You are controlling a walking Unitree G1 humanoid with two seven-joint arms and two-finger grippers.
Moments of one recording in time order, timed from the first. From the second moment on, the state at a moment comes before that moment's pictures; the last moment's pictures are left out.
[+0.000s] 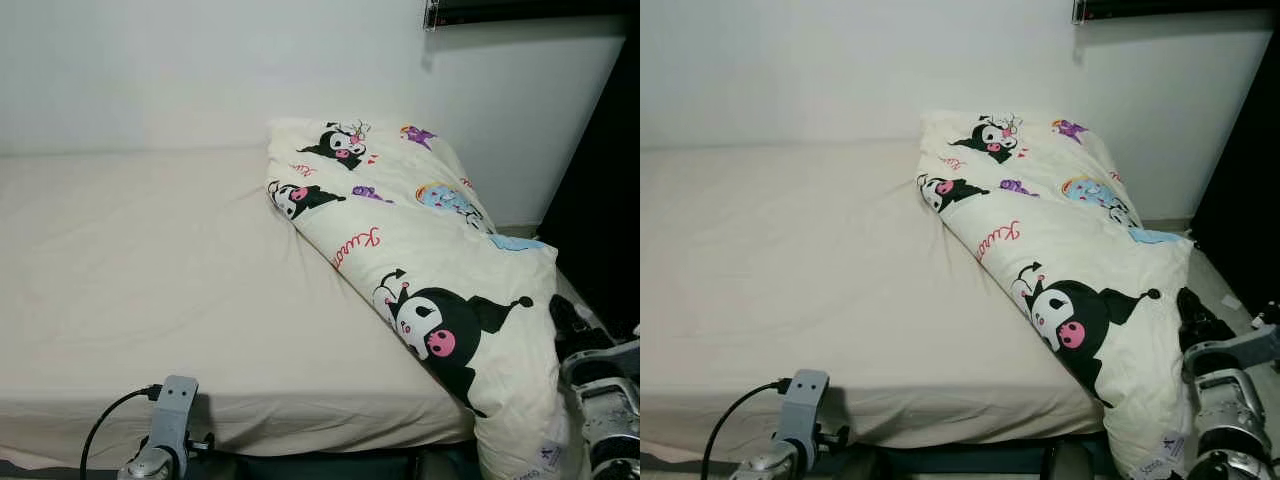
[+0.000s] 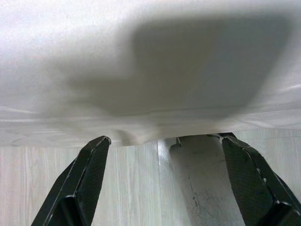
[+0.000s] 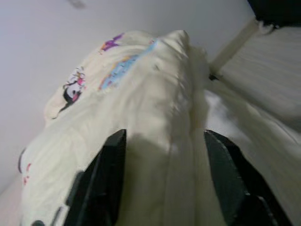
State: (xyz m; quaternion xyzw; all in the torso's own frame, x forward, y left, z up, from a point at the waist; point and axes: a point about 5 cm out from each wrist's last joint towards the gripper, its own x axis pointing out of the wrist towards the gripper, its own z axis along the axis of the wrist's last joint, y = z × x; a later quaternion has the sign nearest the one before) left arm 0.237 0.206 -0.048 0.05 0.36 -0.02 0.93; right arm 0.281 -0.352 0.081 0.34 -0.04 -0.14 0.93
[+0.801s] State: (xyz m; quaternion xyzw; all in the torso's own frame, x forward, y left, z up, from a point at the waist) left arm 0.233 0.207 -0.050 0.05 0.37 -0.03 0.93; right arm 0.296 -0.338 0.085 0.34 -0.02 -0.12 0.93
